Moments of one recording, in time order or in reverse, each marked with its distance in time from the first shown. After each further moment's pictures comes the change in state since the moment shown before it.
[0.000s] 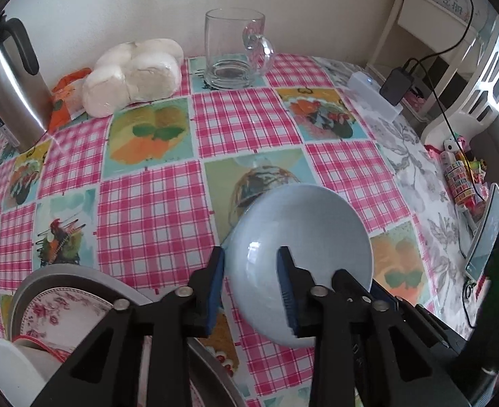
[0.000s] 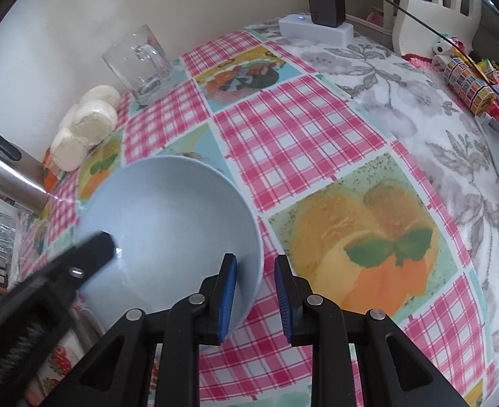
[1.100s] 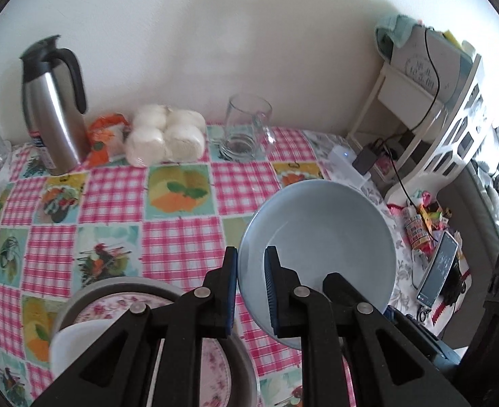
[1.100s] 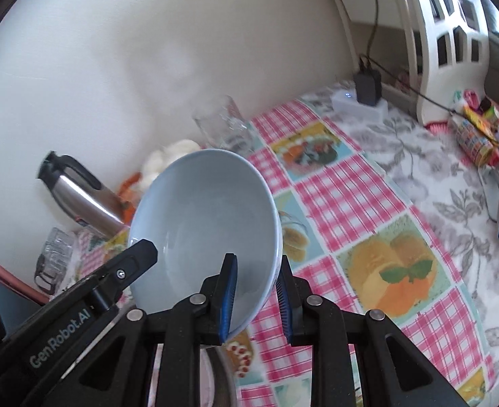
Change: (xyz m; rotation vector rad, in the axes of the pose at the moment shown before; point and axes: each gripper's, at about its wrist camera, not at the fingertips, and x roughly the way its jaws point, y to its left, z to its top) left arm -0.115 0.039 0.005 -0.085 -0.215 -0.089; right arm -0.111 0.053 -0.002 -0.048 -0.208 0.171
